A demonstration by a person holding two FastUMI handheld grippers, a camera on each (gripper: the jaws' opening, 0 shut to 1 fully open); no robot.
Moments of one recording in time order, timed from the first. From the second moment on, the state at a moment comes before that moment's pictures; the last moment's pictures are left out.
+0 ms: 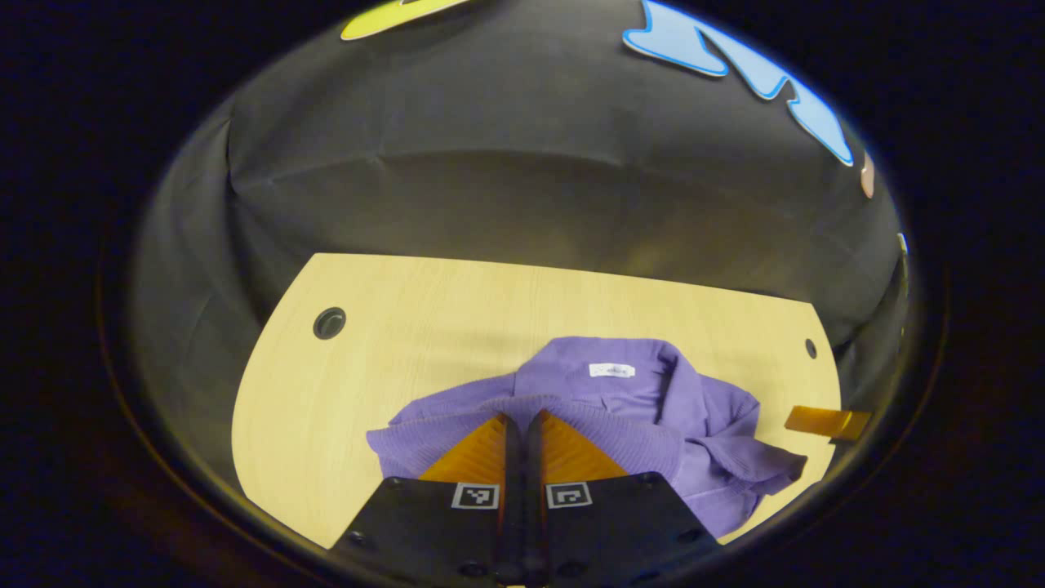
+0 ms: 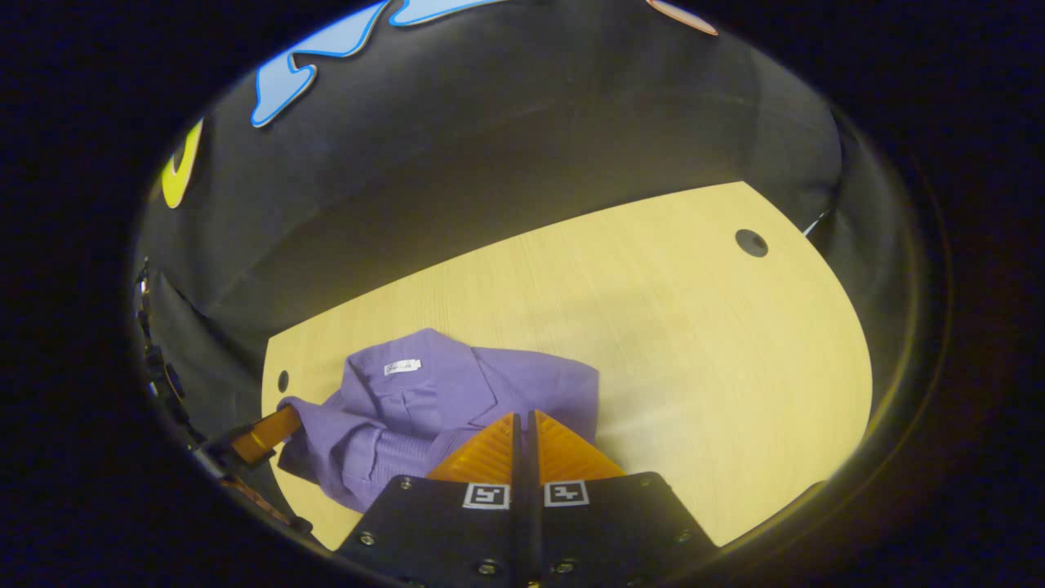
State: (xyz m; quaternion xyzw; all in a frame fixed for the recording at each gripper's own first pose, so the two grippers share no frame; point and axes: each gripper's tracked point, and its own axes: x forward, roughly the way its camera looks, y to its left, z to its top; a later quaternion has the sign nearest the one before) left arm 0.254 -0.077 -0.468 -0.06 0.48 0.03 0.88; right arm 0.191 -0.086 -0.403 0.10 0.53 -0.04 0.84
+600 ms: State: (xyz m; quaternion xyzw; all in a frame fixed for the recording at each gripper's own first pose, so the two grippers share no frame) left arm 0.247 -0.082 -0.490 -0.06 0.49 0.01 0.87; right arm 0.184 -0.073 -0.394 0.09 0.53 -0.01 0.85
